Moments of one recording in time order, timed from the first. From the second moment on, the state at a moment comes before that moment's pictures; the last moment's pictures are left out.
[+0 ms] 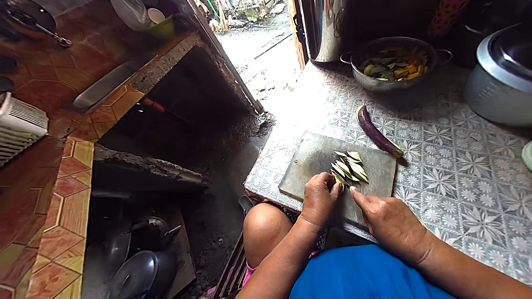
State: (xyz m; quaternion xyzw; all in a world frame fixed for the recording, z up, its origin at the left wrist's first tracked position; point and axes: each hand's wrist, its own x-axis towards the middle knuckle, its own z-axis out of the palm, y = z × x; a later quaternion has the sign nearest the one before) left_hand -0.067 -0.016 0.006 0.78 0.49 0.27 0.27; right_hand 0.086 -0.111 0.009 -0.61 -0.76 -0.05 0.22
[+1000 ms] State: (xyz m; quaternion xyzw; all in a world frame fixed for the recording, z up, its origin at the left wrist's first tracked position) left_hand -0.066 -0.017 0.008 0.78 0.50 0.26 0.27; right_hand 0.090 -0.115 0.011 -0.61 -0.76 -0.02 0.24
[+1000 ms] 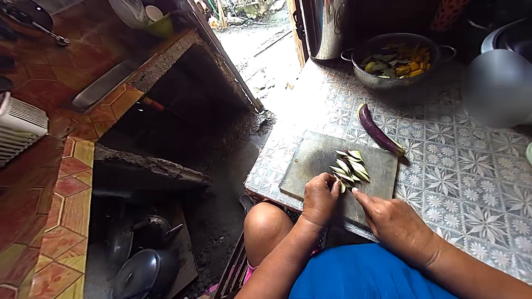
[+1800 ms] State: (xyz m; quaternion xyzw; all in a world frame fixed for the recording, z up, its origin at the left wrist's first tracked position) left_hand -0.069 -0.022 0.006 0.80 0.48 0.27 0.26; right_hand 0.101 -0.112 0.003 -0.60 -0.75 0.00 0.26
